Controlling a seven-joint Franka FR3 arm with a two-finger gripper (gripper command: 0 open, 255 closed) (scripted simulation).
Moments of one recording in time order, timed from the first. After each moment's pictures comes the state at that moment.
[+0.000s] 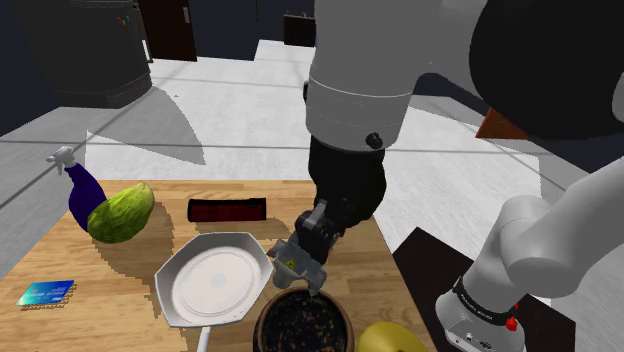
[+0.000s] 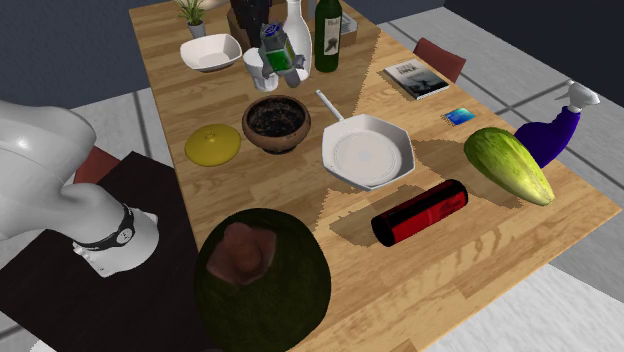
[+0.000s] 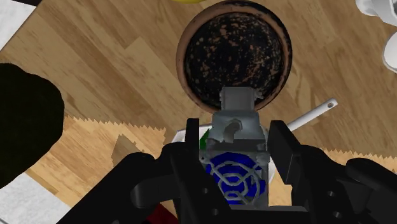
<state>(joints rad) 0.23 -0.38 0.68 -1.96 0.20 1.65 0.64</state>
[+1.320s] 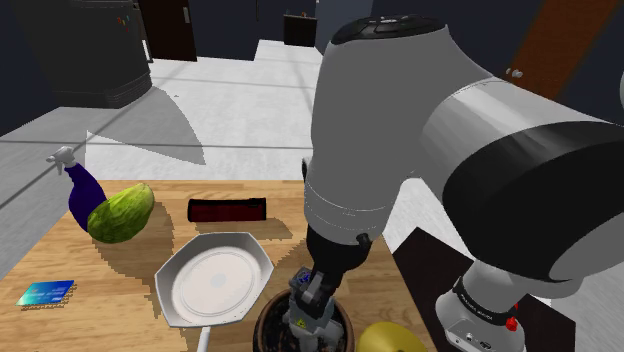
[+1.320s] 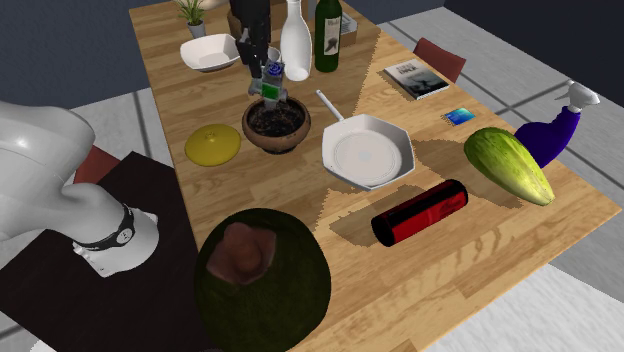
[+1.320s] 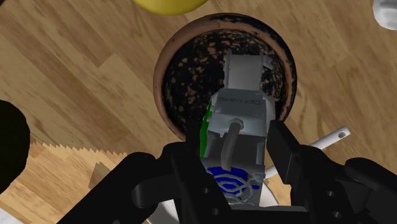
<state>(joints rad) 0.26 -0.38 0.75 -2.17 0.23 1.85 0.69</state>
